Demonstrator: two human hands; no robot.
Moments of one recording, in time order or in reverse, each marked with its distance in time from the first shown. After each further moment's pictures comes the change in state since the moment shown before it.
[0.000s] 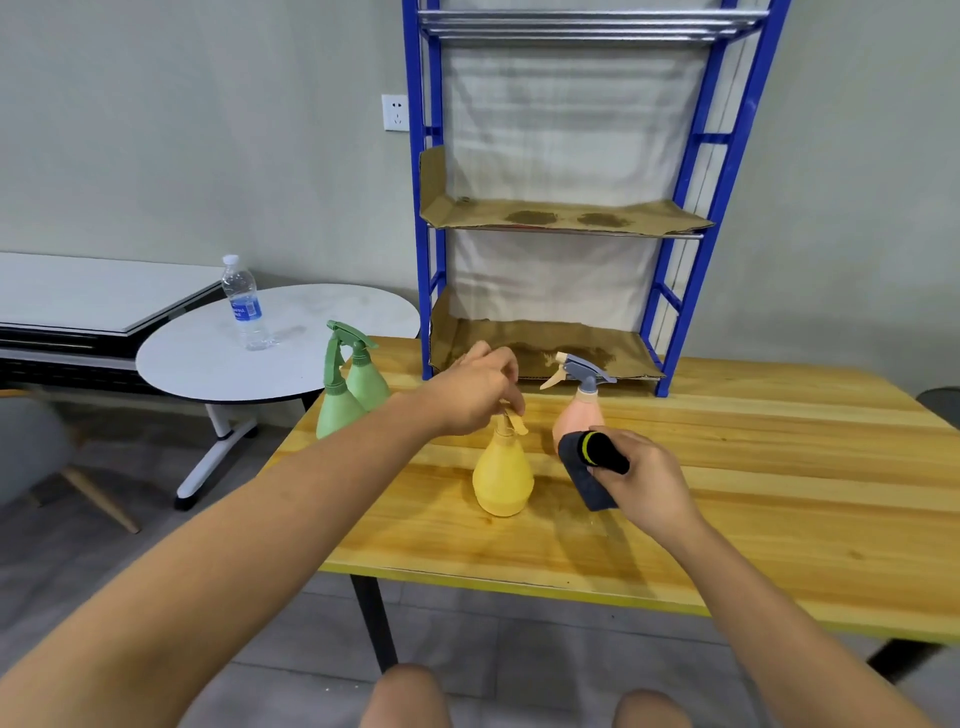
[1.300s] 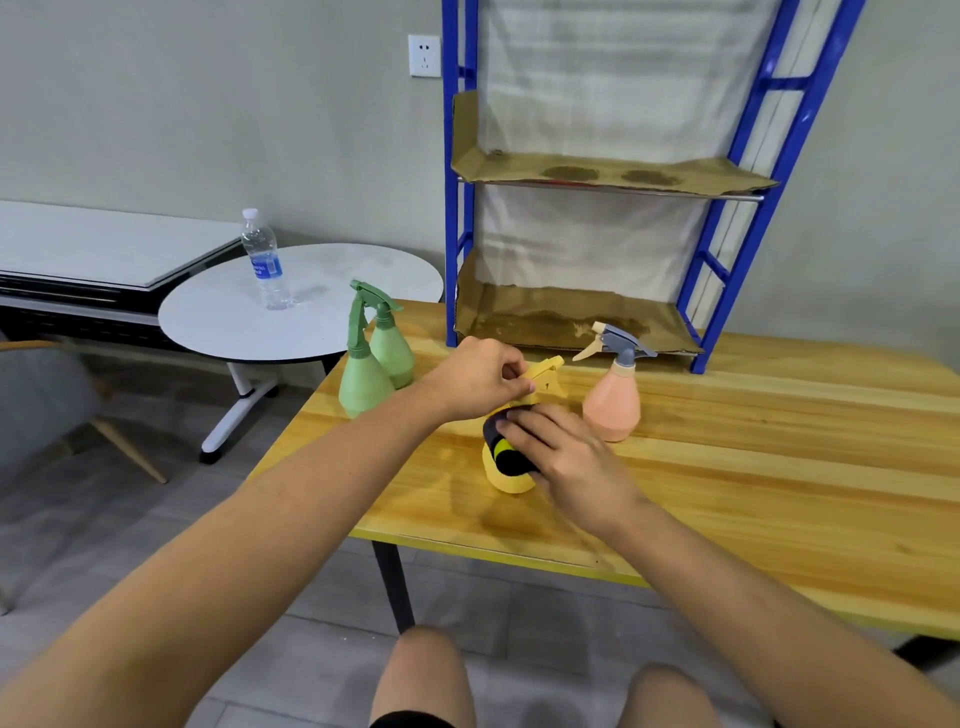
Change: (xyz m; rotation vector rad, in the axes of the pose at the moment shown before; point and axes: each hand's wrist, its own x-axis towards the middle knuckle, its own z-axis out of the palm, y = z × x) left_hand -0.023 -0.014 0.019 -0.449 0.114 -0.297; right_hand 0.006 -0.052 0.076 -0.400 -0.047 -0.751
